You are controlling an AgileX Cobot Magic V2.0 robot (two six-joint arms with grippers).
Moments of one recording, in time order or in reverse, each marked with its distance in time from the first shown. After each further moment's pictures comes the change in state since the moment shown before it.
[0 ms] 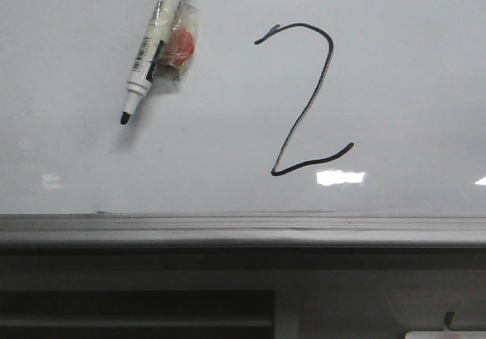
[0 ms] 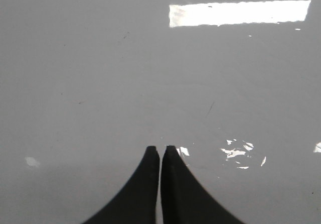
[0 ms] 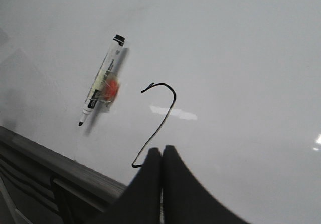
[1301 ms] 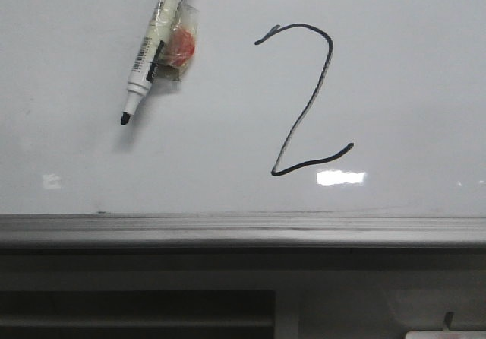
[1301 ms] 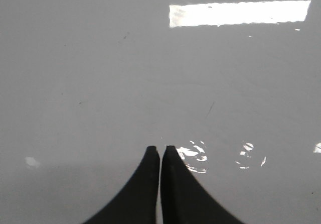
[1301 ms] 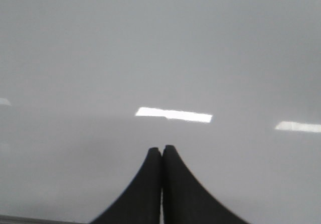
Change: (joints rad) left arm 0.000 0.000 0.000 0.000 0.000 -0.001; right arm -0.242 0.000 0.149 -1.127 -0.305 0.856
